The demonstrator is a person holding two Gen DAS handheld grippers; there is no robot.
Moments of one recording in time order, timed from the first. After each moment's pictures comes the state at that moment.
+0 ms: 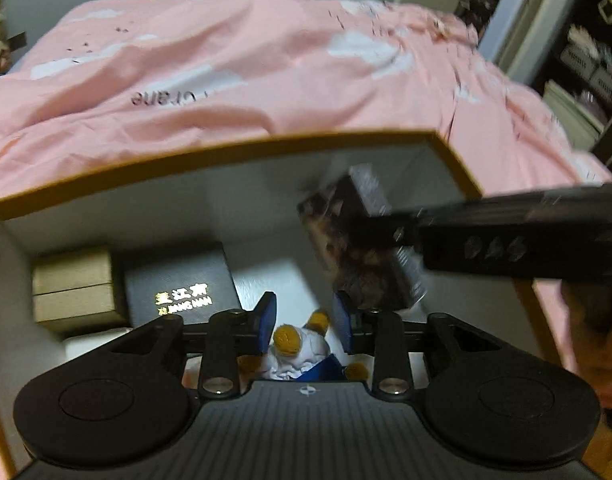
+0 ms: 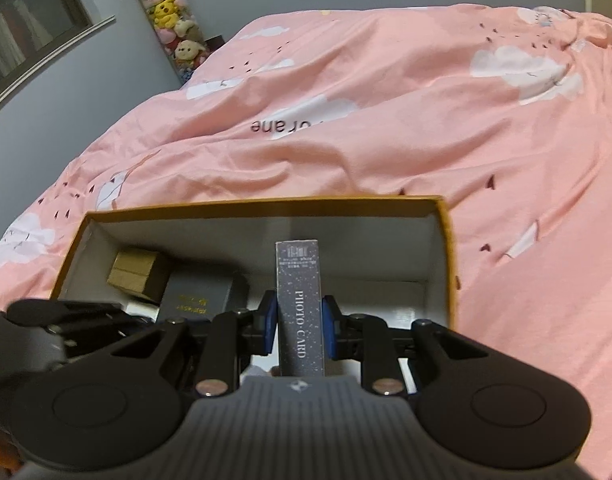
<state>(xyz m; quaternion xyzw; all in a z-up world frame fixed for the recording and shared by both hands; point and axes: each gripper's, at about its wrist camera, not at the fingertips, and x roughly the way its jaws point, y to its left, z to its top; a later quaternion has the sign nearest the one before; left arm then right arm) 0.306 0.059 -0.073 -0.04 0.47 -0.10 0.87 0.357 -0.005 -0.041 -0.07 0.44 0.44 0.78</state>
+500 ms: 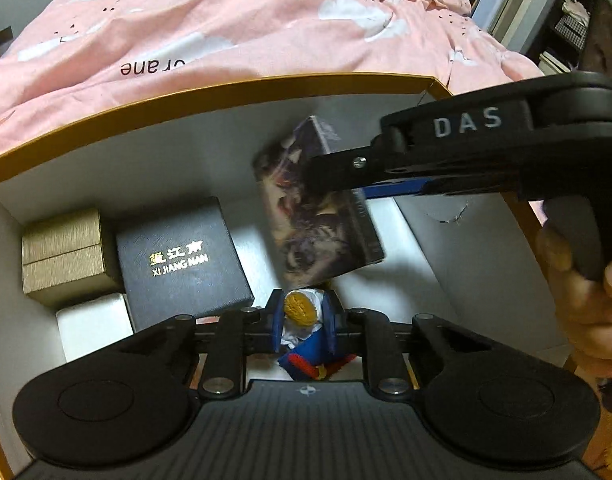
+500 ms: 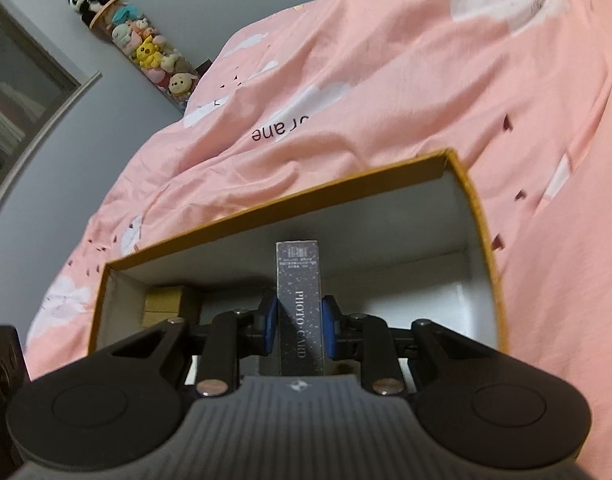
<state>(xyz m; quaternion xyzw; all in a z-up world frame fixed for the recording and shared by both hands) 0.293 0.064 -0.083 -0.03 0.50 -0.12 0.86 0.371 -0.002 -0.064 0.06 0.50 0.44 0.75</state>
